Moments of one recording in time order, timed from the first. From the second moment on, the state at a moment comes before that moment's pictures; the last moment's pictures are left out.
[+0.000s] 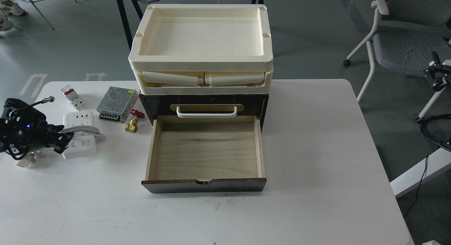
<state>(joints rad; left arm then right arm) -0.72 0.72 -0.31 -0.52 2.18 -0.02 -0.49 0.67 -0.66 0.70 0.55 0.35 0.49 0.37</state>
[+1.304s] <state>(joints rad) -0.72 0.99 -0.30 -0.82 2.15 0.18 -0.49 0.65 -0.65 0.71 0.54 0.35 0.49 0.37</state>
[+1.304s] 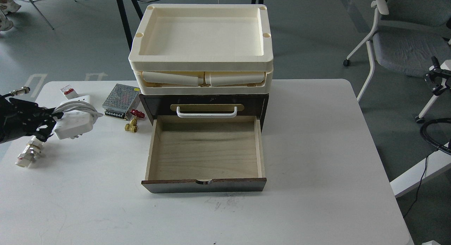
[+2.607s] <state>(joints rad) -0.51 1.57 -0.21 -1.77 1.76 0.42 -0.49 0.64 -0.65 0.71 0.46 0.35 0.49 0.37</state>
